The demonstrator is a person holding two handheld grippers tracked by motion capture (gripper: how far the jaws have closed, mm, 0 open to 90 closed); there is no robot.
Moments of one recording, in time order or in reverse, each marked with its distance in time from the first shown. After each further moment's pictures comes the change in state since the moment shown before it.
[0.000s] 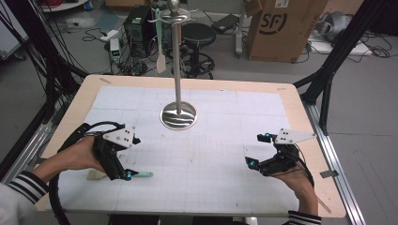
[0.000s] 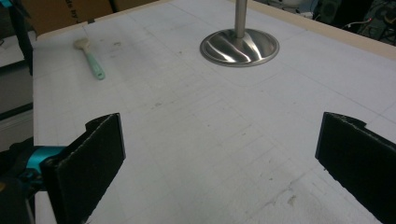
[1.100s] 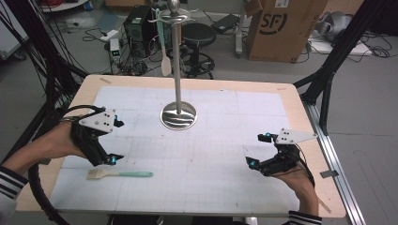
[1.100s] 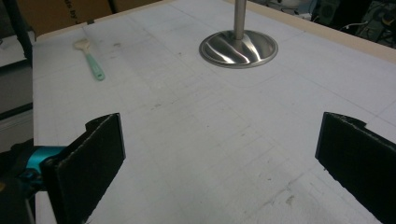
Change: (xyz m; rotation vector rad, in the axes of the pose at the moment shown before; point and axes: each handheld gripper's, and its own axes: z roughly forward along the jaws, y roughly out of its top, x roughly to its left) left arm 0.014 -0.003 -0.052 0.022 0.126 0.023; right arm 0.001 0.001 -0.002 -0.005 -0.005 -0.004
